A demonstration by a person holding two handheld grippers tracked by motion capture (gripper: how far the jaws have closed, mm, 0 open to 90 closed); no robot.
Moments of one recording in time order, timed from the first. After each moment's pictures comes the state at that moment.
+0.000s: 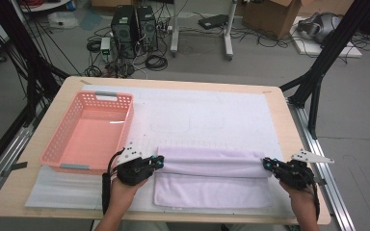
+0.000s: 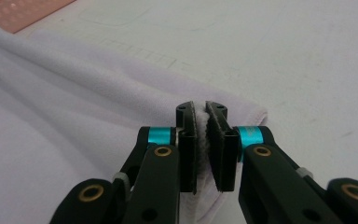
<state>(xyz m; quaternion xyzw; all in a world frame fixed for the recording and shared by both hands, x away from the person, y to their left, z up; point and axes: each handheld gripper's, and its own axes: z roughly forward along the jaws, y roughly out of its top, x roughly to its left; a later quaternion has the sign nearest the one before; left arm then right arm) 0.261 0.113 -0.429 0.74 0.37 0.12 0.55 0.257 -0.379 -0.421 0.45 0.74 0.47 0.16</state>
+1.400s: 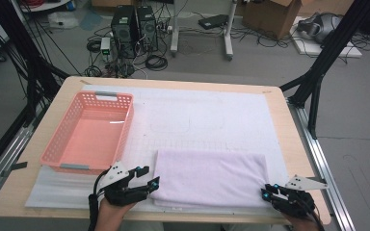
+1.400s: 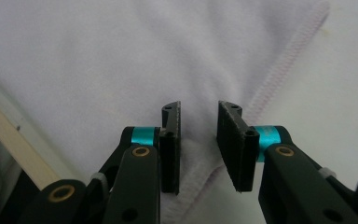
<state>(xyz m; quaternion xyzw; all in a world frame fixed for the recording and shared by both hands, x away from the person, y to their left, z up) 0.225 0.132 -0.435 0.72 0.38 0.12 0.57 0.199 -0.372 -0.440 0.42 0.81 0.38 0.15</state>
